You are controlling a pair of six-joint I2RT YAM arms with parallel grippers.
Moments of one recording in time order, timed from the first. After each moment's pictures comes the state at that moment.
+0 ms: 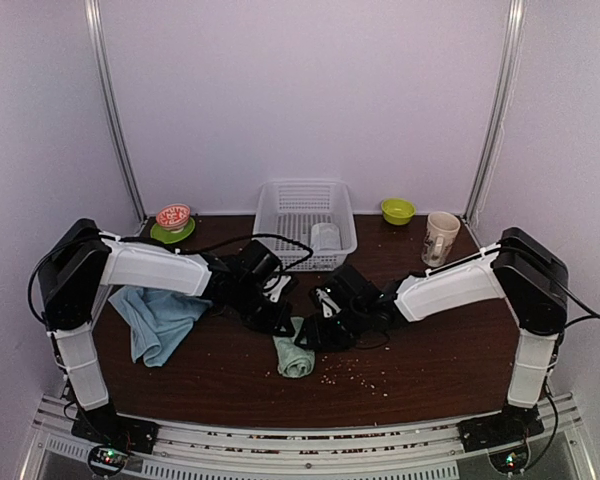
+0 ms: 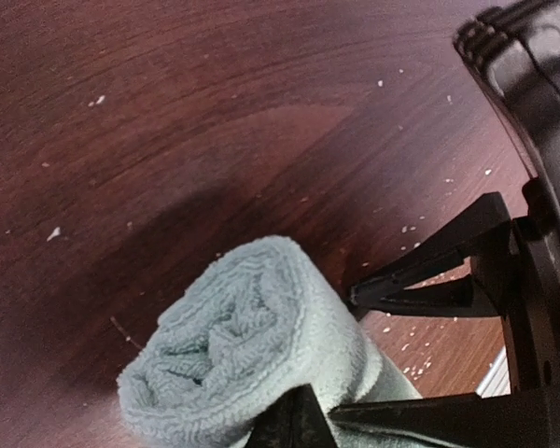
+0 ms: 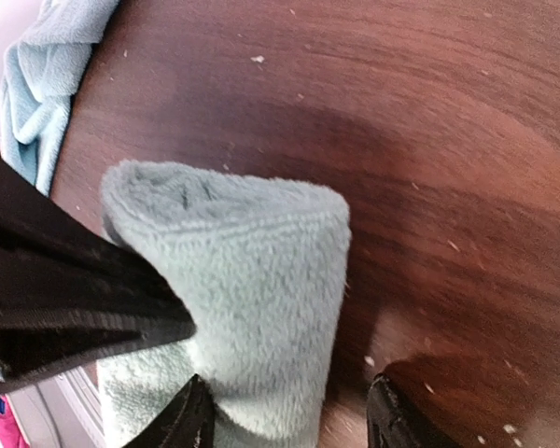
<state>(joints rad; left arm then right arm) -0.85 1.88 1.18 -0.33 0.33 -0.48 0.95 1.90 1.08 -0.07 -0.25 0.78</state>
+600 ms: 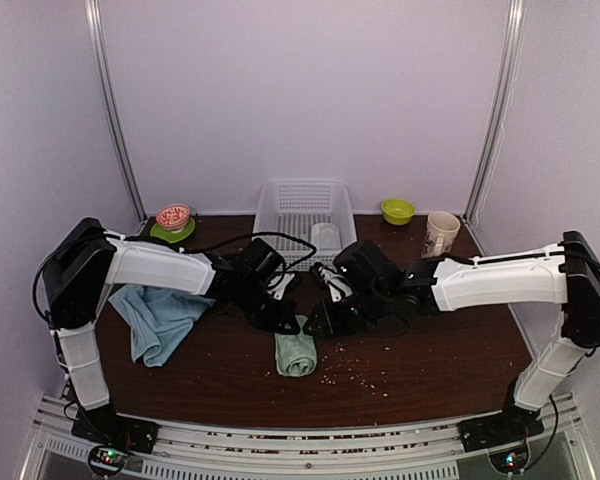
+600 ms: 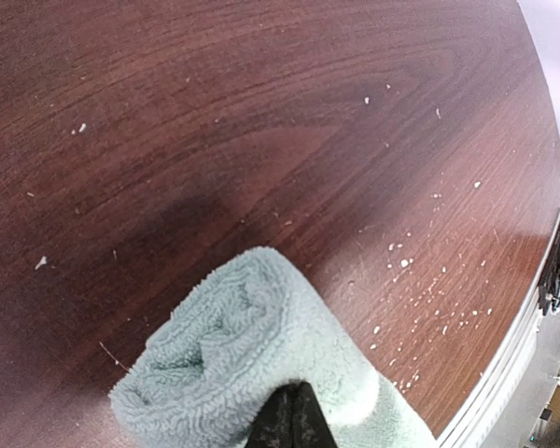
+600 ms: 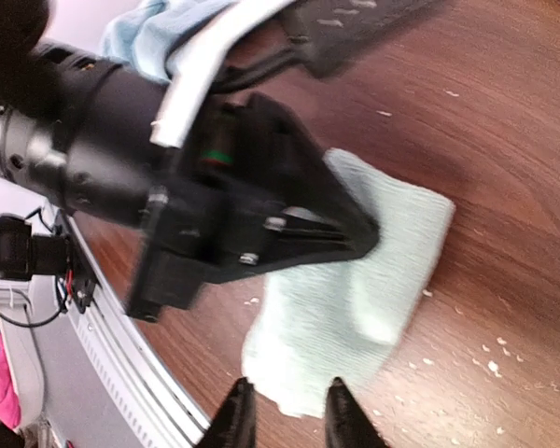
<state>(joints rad) -0.85 1.91 1.21 -0.31 0.36 -0.49 0.99 1.64 1.08 -0.26 -0.20 0.65</state>
